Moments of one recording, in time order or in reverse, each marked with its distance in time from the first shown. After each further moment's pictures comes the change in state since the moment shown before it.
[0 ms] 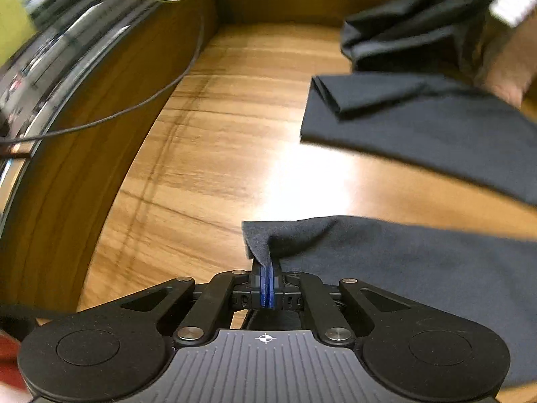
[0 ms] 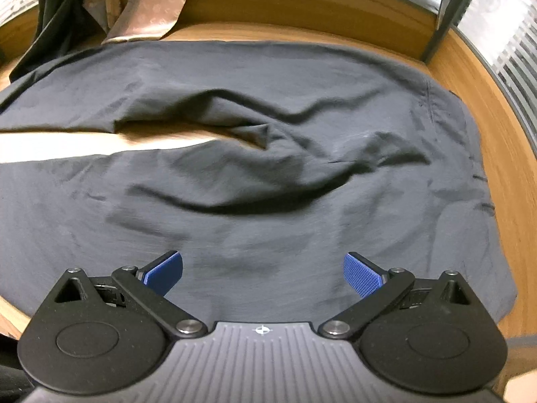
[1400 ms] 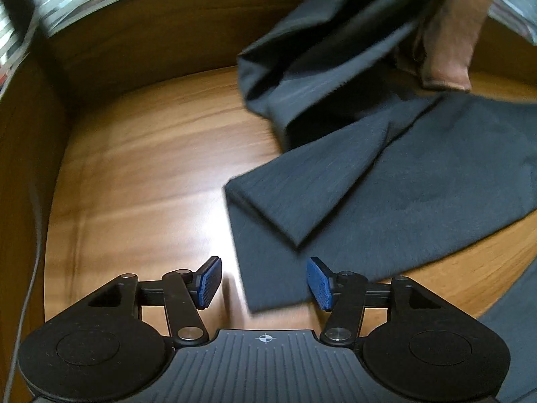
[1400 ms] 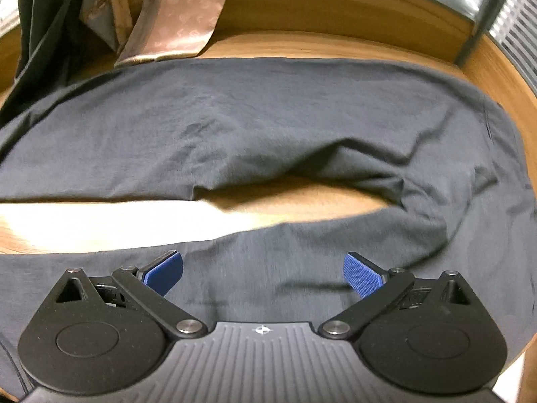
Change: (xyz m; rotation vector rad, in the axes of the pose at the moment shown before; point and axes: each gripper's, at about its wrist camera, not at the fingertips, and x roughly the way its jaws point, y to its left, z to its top) left arm 0.100 -0.043 0.140 0.396 -0.116 -0.276; right arm 0.051 0.132 0.081 0.115 0.020 -0.030
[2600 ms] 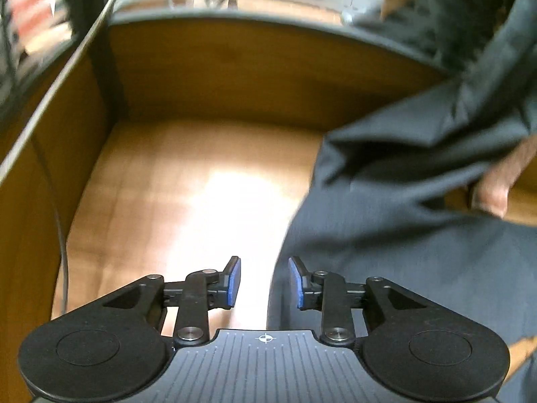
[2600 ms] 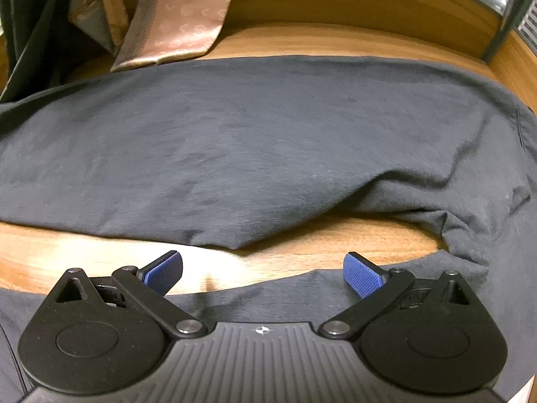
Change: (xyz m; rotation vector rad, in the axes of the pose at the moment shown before) left arm 0.005 0.074 0.064 -0.327 -0.033 -0.023; right arm 0.034 0.006 0.041 0.019 0.048 0.053
